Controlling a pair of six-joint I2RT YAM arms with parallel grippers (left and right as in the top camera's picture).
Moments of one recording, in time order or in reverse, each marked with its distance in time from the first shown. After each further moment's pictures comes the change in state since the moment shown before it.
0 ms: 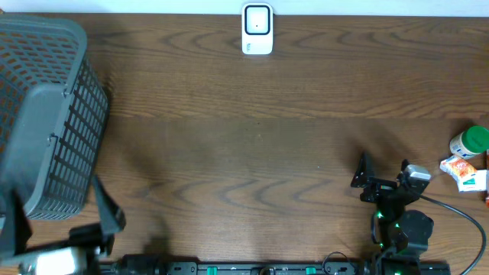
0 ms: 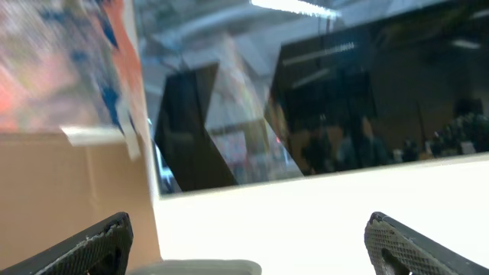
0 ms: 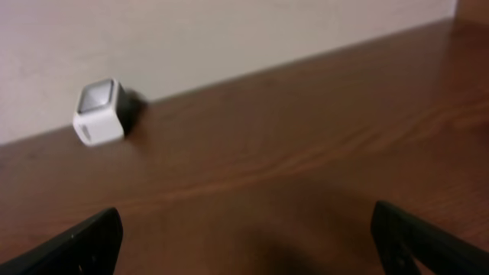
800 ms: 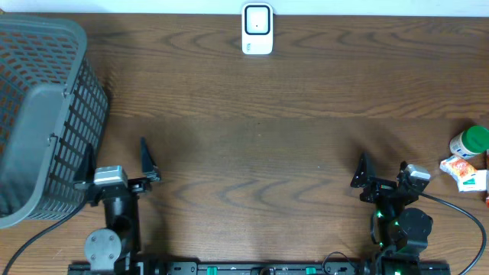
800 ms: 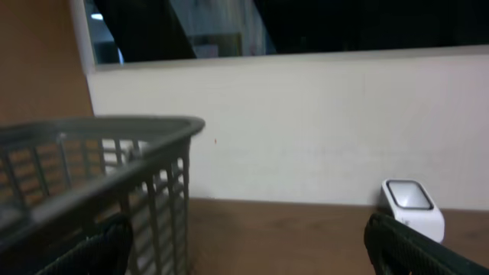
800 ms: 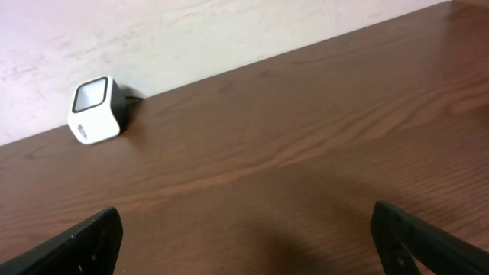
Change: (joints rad) left arm 0.000 0.053 -0.557 0.323 0.003 -0.182; right arm 0.000 0.024 0.000 -0.001 0.010 0.029
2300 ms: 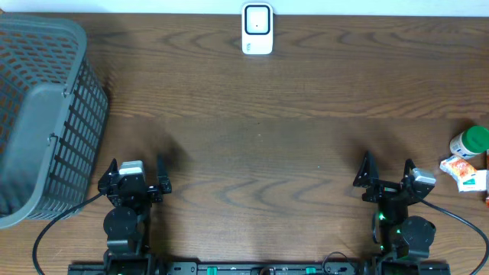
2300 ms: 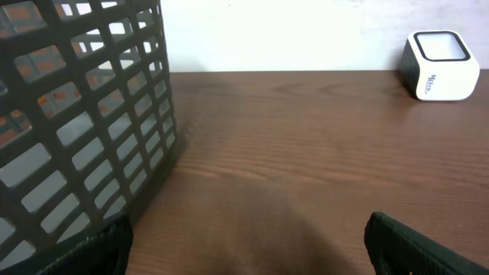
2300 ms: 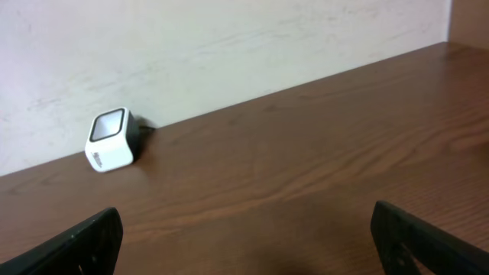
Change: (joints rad) left arm 0.000 0.002 -0.151 -0.233 -0.011 -0.004; right arm 0.000 -0.110 0.000 0.001 0.000 0.000
